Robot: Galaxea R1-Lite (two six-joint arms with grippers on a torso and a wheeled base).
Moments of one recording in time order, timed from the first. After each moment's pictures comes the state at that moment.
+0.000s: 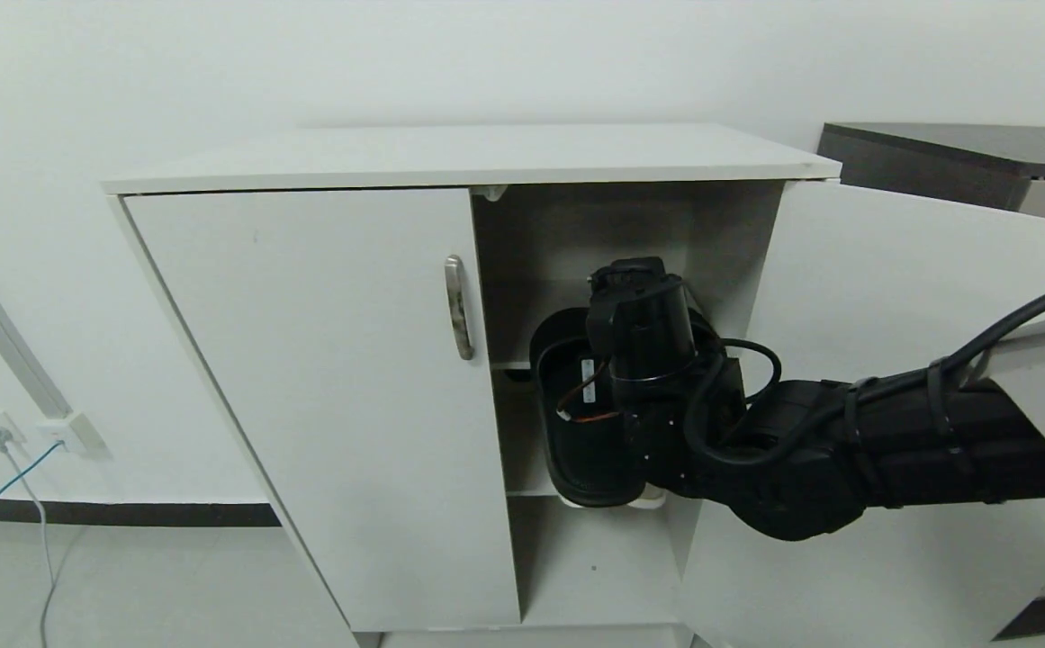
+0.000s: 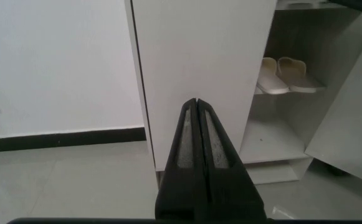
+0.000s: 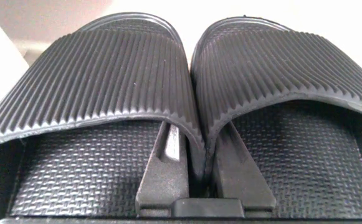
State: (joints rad) left arm 0.00 0.00 0.00 0.00 -0.03 0.02; right arm 0.86 2.04 -1.37 -0.40 -0.80 0.18
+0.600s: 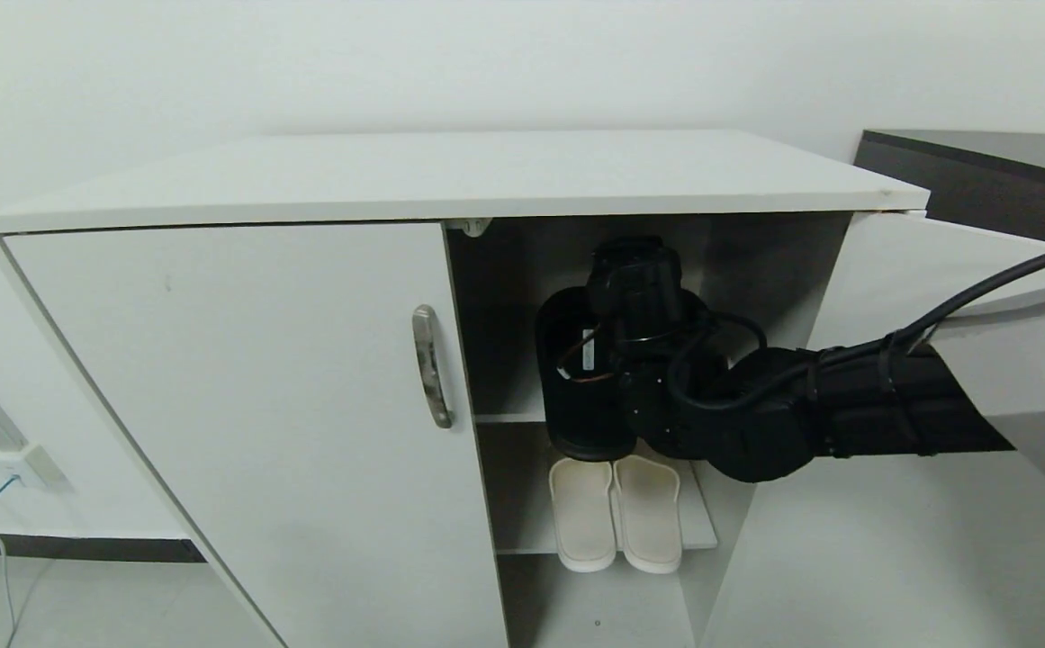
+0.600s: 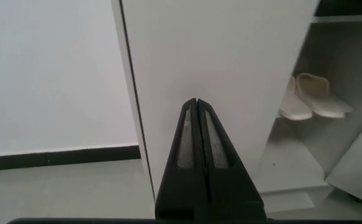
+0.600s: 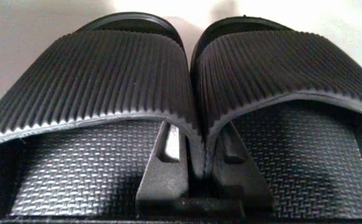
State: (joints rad) left arm 0.00 0.00 0.00 0.00 -0.03 0.01; right arm 0.81 2.12 -1.54 -0.36 -0.78 0.18
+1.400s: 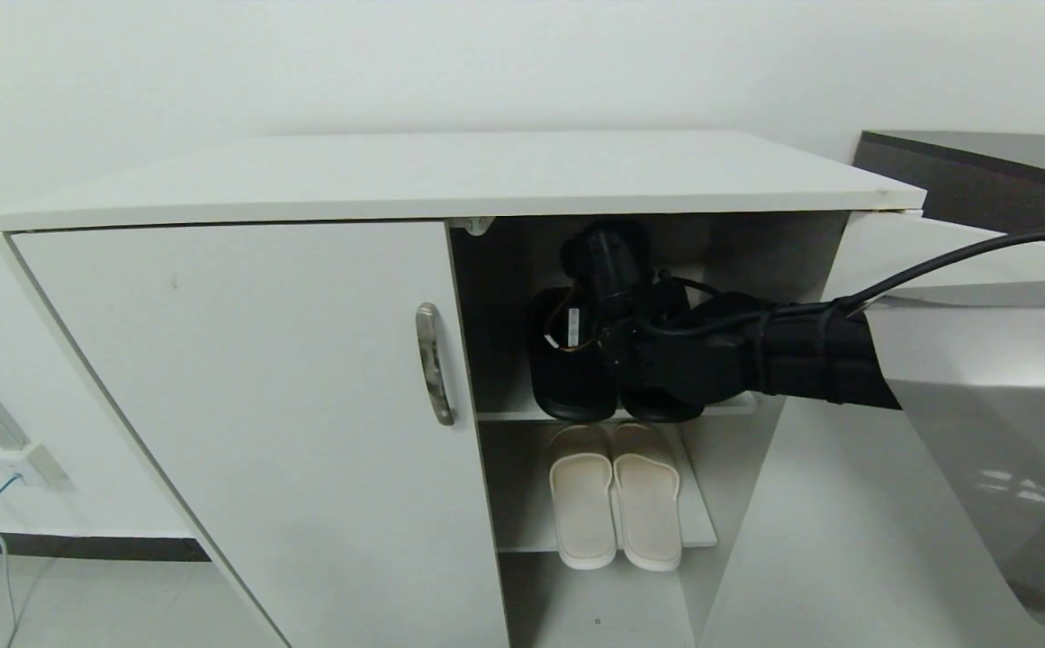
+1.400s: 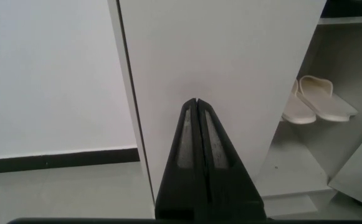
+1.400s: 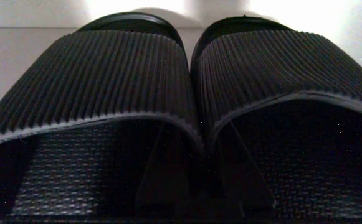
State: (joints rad) left arm 0.00 0.00 0.00 0.00 -0.03 0.01; right arm 0.73 2.30 -1.98 0.04 -0.66 0.29
